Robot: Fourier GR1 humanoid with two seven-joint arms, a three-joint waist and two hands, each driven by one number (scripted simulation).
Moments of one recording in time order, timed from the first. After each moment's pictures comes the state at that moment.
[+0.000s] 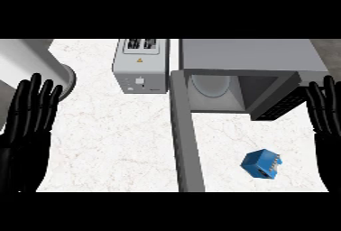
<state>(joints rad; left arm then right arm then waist) 0.02 0.10 -0.05 -2.10 0.02 0.03 0.02 0.03 -0.09 -0.02 -2.10 0.00 0.01 0.01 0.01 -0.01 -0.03</state>
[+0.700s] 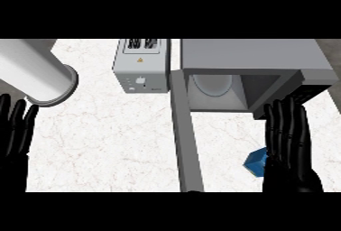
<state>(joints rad) 0.17 0.06 0.00 -2.23 0.09 0.05 0.09 0.06 0.00 0.51 -2.19 0.37 -0.53 0.15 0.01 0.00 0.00</state>
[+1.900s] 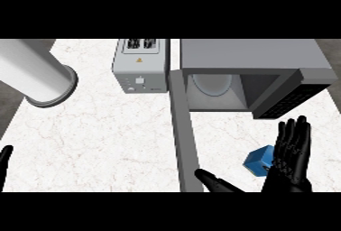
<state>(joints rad) 0.48 0.03 0.06 -2.35 0.20 -0.11 -0.04 0.17 -0.07 0.54 -2.07 0.41 -0.87 0.10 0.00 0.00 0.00</state>
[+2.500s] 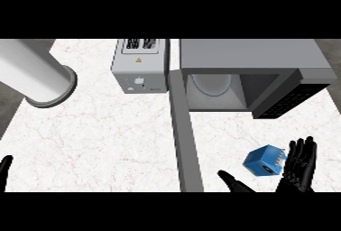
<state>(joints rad) 0.56 0.01 0.07 -2.33 0.21 -0.17 -0.12 0.35 -0.09 0.40 -1.91 0.06 -0.84 -0.30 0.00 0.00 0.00</state>
